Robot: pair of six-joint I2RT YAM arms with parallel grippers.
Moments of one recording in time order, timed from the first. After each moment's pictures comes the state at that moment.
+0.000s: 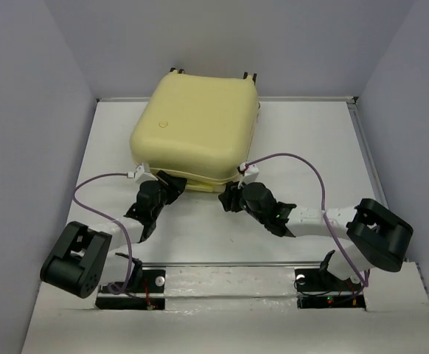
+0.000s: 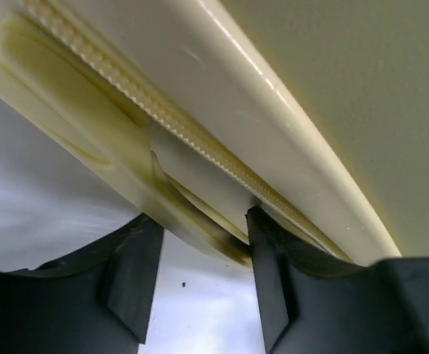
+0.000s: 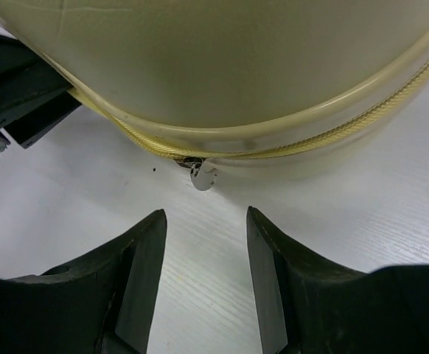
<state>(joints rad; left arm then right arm) -0.38 1.25 0.23 0.65 -0.12 -0.98 0.97 1.46 0.62 0.44 0.32 0.50</state>
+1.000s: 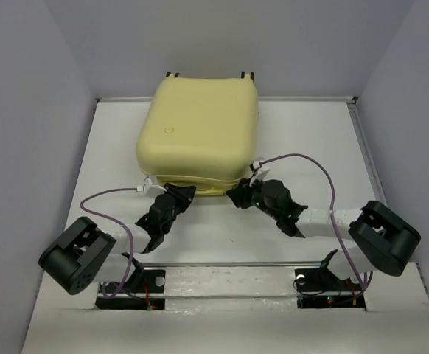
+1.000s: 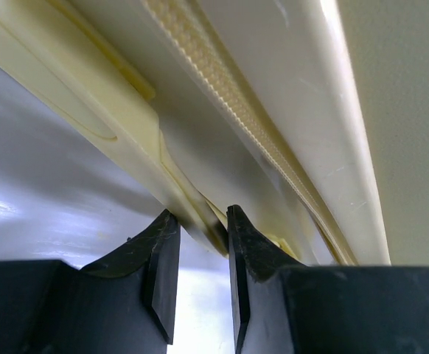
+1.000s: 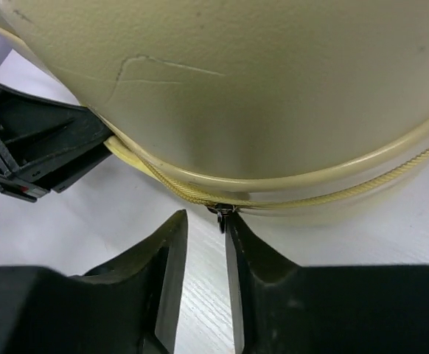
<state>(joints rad) -0.66 1.29 0.16 0.80 -0.38 -1.23 0.82 1.42 0.49 0.68 0.08 0.43</state>
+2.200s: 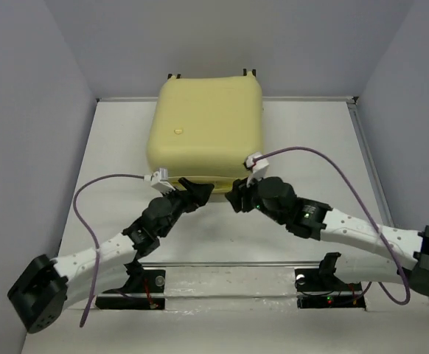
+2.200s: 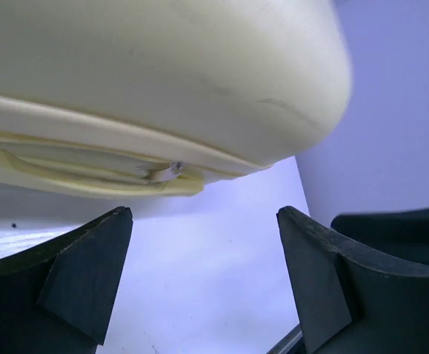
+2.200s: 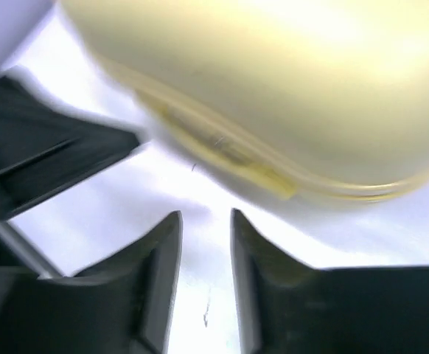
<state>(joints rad) -0.82 0.97 0.24 0.58 -0.32 -0.99 1.09 1.14 0.81 -0.07 0.34 0.36</state>
